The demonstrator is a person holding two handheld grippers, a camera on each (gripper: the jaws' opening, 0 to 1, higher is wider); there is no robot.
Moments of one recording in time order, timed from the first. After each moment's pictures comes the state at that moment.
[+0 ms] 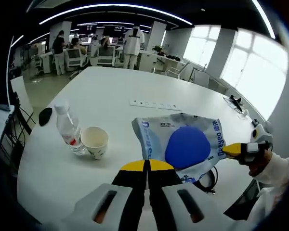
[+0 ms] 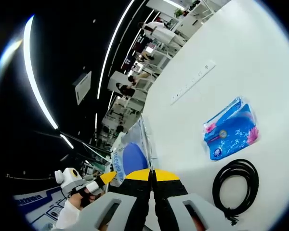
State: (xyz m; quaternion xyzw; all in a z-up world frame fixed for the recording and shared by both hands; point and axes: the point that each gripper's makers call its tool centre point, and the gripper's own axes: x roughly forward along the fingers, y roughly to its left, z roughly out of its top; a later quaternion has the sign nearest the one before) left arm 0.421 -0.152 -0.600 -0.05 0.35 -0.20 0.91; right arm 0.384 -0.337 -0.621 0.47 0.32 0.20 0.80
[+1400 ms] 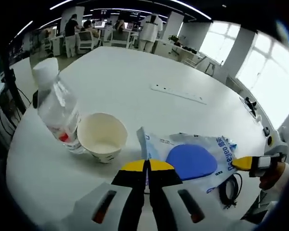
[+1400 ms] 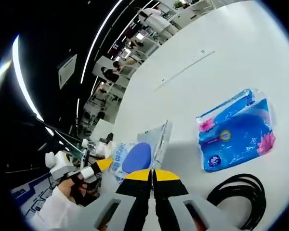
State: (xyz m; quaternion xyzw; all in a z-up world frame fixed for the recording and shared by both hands) left arm 0.489 -0.132 -0.696 -0.08 0.41 -0.14 0.90; right arm 0.432 -0.306 -0.696 0.39 0.39 0.16 0.82
